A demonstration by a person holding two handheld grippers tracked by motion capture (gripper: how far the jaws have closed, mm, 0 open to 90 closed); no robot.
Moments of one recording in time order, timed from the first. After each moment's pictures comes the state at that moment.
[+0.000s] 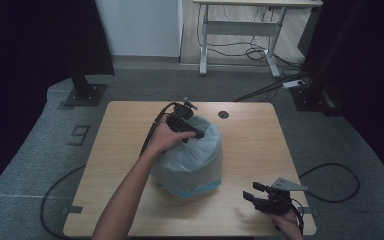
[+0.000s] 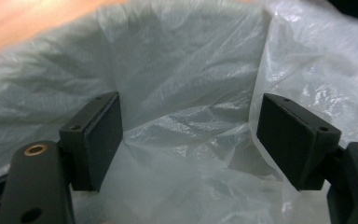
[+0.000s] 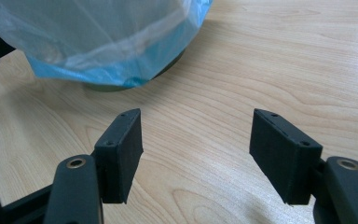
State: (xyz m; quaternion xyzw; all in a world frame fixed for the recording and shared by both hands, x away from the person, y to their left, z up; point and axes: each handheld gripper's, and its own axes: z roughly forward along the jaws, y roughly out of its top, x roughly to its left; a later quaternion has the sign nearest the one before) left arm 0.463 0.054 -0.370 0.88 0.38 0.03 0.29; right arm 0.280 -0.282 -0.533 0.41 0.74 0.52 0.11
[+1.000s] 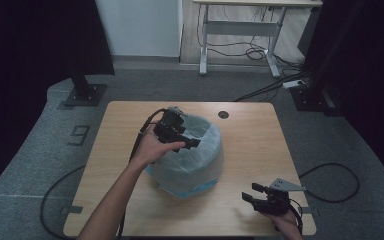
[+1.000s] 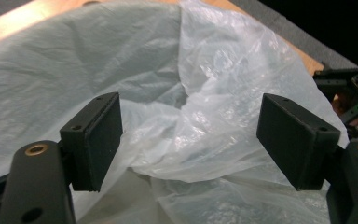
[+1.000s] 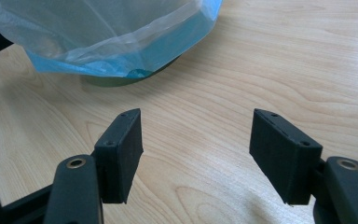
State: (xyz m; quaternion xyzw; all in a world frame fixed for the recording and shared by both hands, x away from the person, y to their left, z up) left arm 0.406 0.079 -0.345 0.88 0.33 0.04 0.35; right arm 0.279 -0.277 -0.534 0.41 0.75 0.51 0.11
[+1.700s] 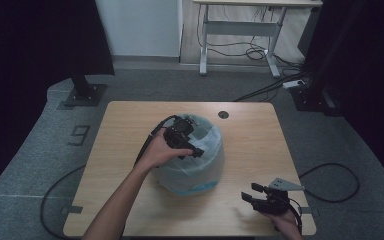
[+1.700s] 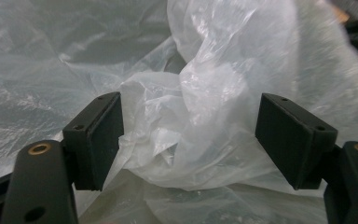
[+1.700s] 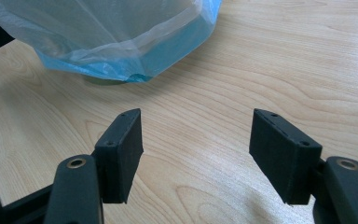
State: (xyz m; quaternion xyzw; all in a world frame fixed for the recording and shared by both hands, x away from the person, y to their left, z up) left arm 0.405 0.061 -0.359 0.90 0.32 0.02 0.29; right arm 0.280 -0.276 -0.533 0.42 0.75 0.50 0.11
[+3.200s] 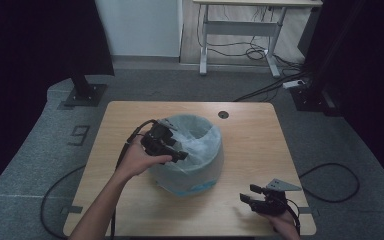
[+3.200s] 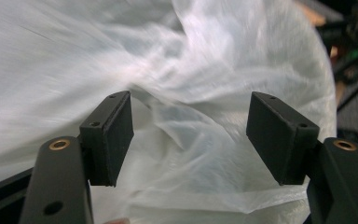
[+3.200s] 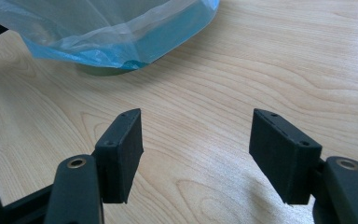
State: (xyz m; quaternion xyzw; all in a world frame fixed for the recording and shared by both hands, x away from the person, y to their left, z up) left arm 0.374 0.116 -0.341 0.89 0.31 0.06 0.33; right arm 0.281 -0.271 -0.539 0.42 0.76 0.49 0.11
